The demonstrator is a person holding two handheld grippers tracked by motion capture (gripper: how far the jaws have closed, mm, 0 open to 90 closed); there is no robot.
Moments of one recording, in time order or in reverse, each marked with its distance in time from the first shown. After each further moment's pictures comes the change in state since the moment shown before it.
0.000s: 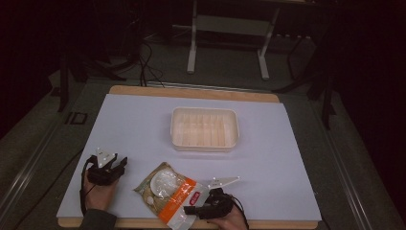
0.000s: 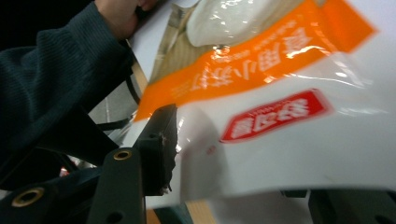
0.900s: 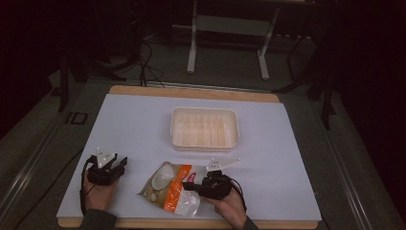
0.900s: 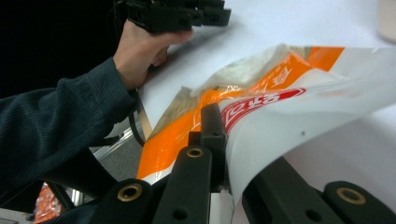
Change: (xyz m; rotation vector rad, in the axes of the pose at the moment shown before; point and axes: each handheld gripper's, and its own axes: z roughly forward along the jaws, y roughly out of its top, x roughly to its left) left arm 0.000 0.000 0.000 -0.004 -0.002 0.000; right arm 0.017 0.061 -0.018 -0.087 -0.034 -0.124
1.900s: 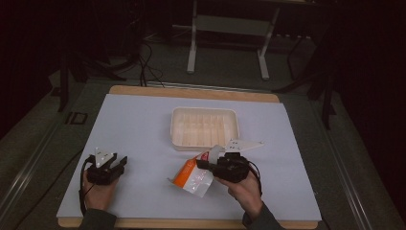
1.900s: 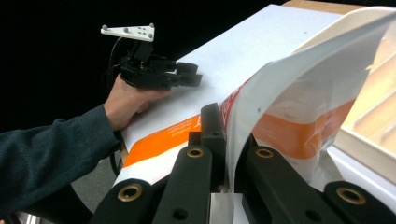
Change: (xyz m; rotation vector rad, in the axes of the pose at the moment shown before) left arm 0.002 0.001 -0.001 -0.014 -0.015 -0.028; right arm 0.004 0.052 -0.056 -0.105 -0.103 -0.080
